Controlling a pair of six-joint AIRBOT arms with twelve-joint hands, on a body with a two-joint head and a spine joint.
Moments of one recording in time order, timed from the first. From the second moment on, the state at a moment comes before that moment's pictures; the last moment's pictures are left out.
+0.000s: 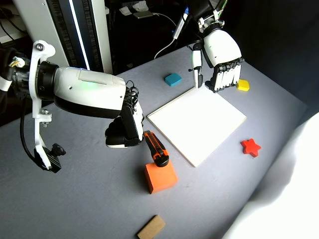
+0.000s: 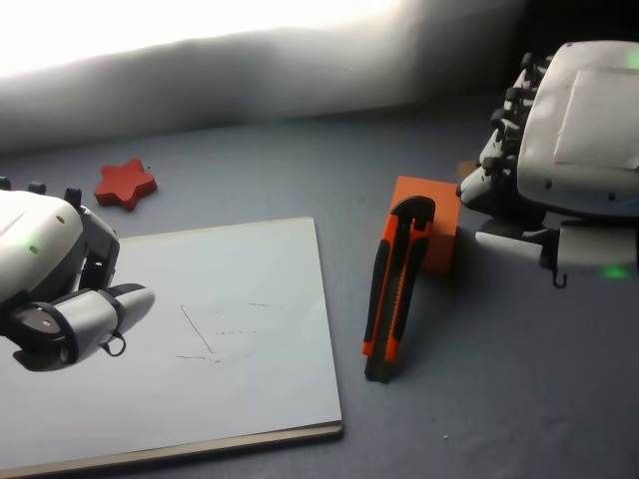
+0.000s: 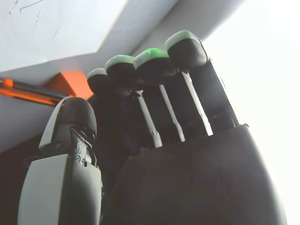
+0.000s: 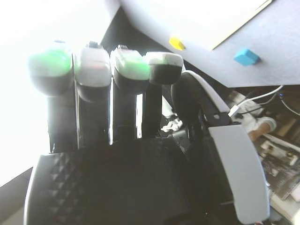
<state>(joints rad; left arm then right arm) 0.69 -0.67 0.58 -0.96 -0.88 1.74 -0.27 -0.82 0.91 -0.95 0.40 -0.60</state>
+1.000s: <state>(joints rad) 0.72 -0.68 0.59 -1.01 -0.94 1.74 -0.25 -0.99 1.04 -1.36 0.37 -0.18</state>
